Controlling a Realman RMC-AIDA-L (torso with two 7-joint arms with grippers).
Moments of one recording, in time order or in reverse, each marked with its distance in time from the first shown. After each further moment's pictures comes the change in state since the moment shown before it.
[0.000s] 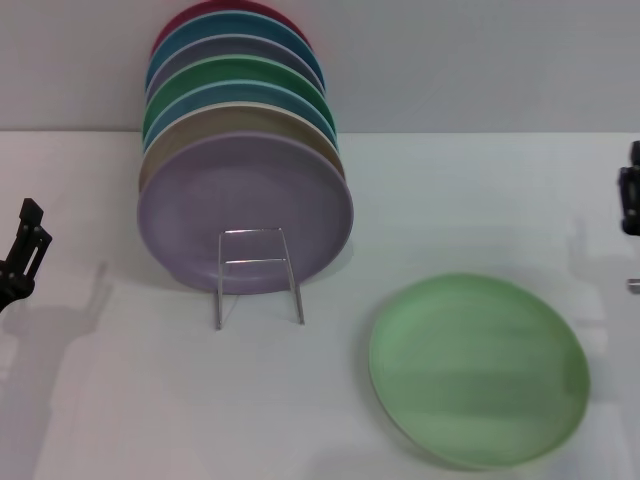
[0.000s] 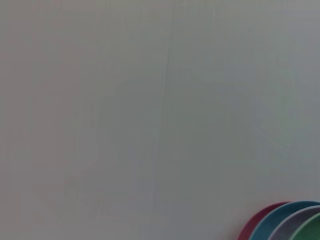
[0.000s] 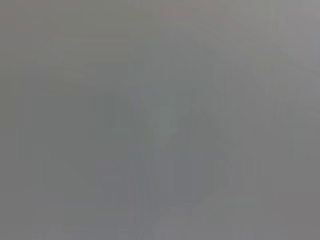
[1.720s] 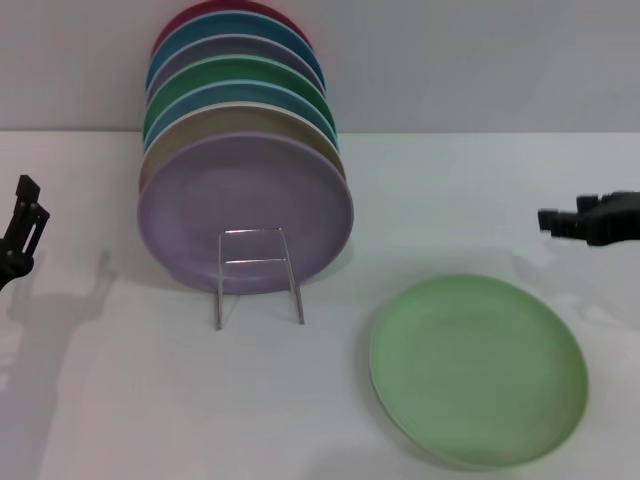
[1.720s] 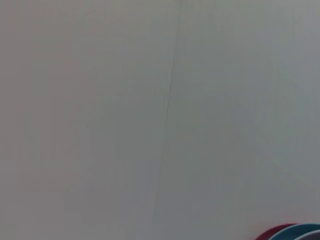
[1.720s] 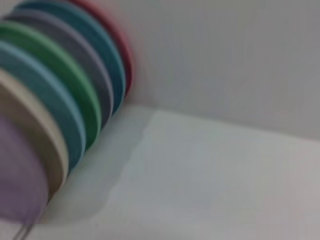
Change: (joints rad) left arm -0.025 -0.002 -0.037 -0.019 0.000 0.002 -0.001; right arm -0.093 0.001 1.324 1.036 -0.523 2.497 -0.125
